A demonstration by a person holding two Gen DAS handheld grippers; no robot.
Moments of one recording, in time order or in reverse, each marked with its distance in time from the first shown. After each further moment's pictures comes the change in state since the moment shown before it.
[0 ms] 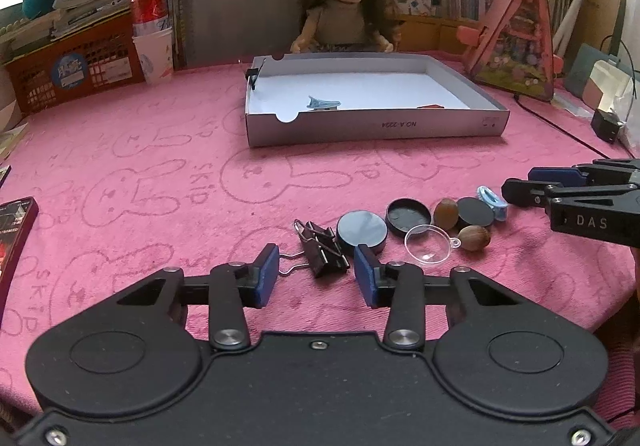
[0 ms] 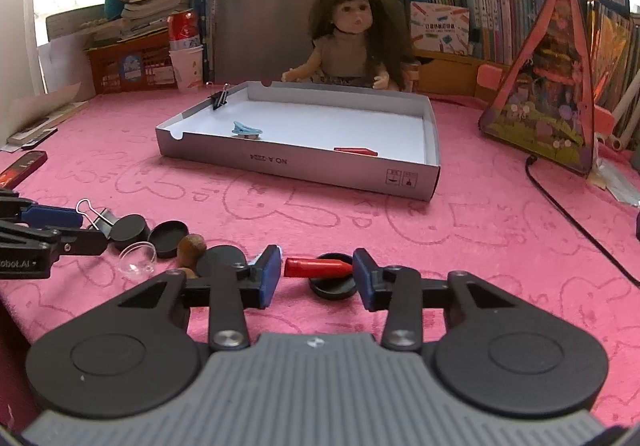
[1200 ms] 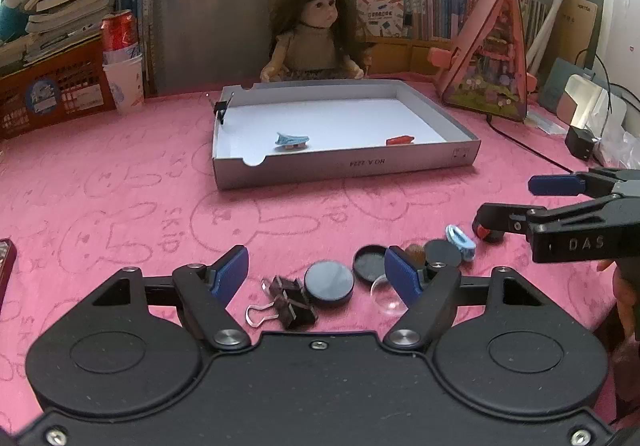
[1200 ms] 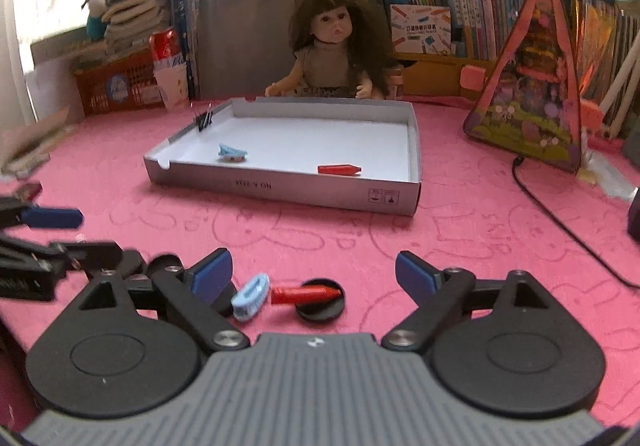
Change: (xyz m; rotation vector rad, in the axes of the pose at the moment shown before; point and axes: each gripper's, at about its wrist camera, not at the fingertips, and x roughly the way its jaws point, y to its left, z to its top) left arm -0.006 -0.007 0.026 0.023 -0.044 -0.079; right arm -0.008 -0.009 0.016 0.042 -0.004 -0.023
